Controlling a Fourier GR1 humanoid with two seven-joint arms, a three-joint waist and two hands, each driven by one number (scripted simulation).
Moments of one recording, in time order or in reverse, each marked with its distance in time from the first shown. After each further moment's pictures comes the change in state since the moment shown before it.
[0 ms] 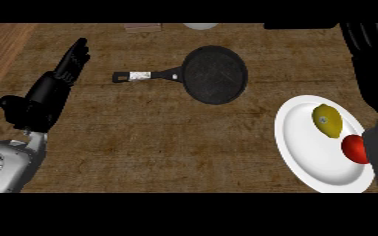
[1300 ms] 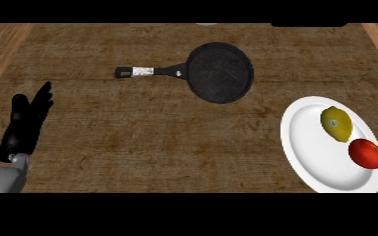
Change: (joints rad) left arm 0.176 0.008 0.104 0.261 -0.022 0.099 0.134; right arm 0.280 -0.383 -0.424 0.738 -0.353 0.920 -0.143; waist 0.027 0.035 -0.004
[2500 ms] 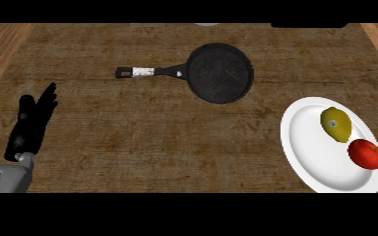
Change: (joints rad) left arm -0.011 -0.045 0.024 0.044 -0.041 -0.025 -0.021; right arm -0.052 -0.198 0.384 -0.232 0.901 -0.105 -0.265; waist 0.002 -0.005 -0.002
